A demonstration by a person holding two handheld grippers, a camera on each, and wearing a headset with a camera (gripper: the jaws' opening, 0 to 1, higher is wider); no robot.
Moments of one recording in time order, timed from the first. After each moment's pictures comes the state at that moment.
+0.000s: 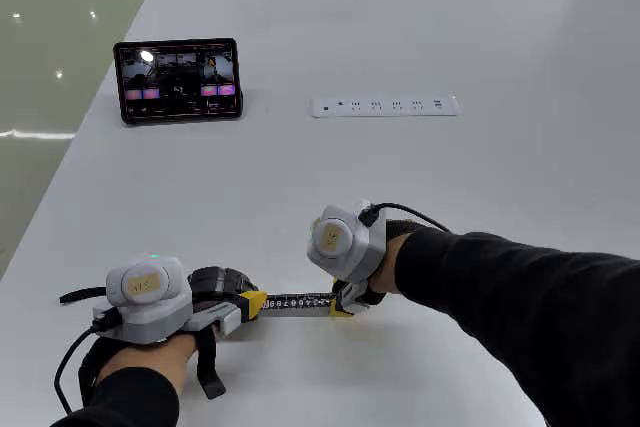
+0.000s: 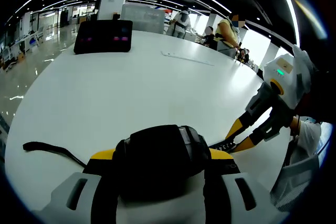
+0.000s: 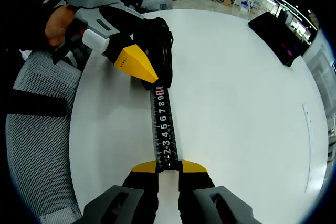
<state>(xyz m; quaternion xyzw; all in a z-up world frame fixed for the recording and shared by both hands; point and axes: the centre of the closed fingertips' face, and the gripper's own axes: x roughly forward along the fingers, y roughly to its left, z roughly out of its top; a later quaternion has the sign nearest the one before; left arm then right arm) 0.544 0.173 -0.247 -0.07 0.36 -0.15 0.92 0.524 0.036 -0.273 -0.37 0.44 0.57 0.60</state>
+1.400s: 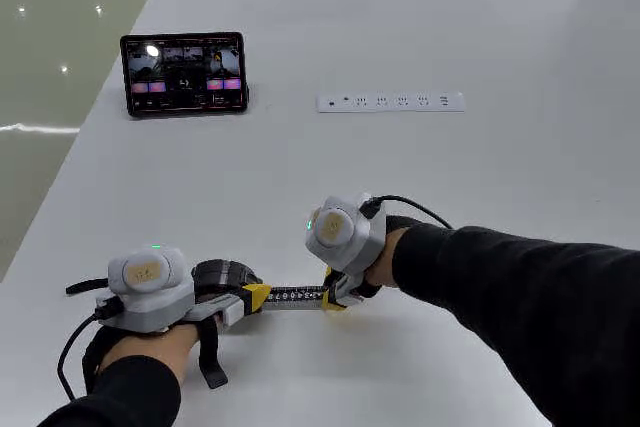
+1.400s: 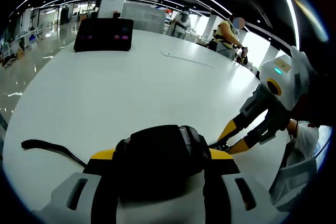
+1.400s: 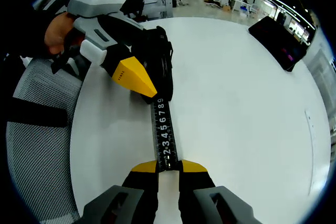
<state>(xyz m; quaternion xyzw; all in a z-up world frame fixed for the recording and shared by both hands) 0.544 0.172 -0.247 -0.09 0.37 -0.16 0.91 0.526 0.055 -0.272 -0.34 0.42 0.58 0.61</state>
